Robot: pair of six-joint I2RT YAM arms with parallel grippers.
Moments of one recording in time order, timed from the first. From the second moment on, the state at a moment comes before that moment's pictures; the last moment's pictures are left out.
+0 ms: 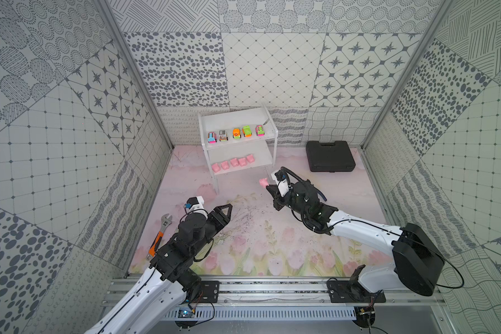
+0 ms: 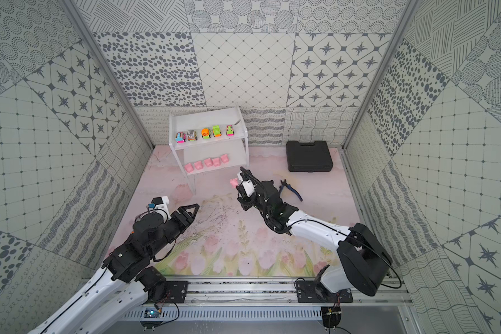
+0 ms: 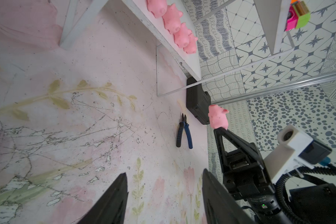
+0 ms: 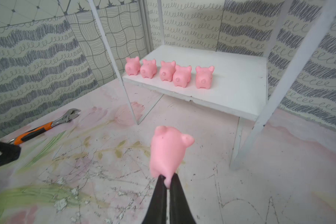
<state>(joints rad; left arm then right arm) -0.61 0.50 0.50 -0.38 -0.12 -1.11 0.78 1.47 0.87 0.34 0.03 0.06</state>
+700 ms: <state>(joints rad) -0.60 0.38 0.56 -0.56 -0.23 -0.91 0.76 1.83 1.11 0.58 0.30 0.08</state>
